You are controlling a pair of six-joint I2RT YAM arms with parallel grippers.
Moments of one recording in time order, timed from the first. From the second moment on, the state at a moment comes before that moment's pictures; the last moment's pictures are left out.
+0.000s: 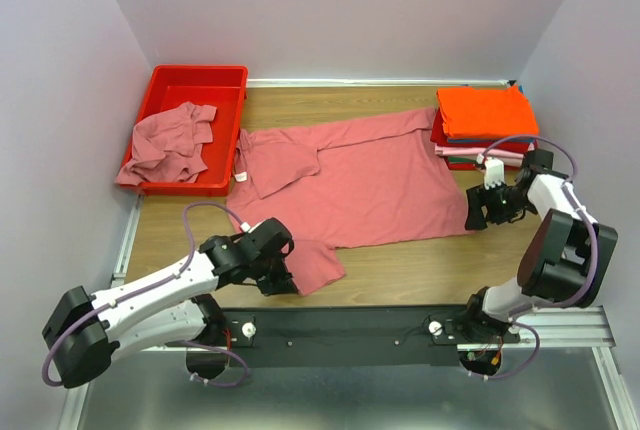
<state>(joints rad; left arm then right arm) -0.92 0.94 0.54 -0.74 0.09 -1.33 -0.37 1.48 0.90 -0.79 -0.46 -0.74</state>
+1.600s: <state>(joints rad) -0.92 0.78 0.50 -0.75 0.10 -1.34 -0.38 1.64 0.91 -0.79 -0.48 -0.65</state>
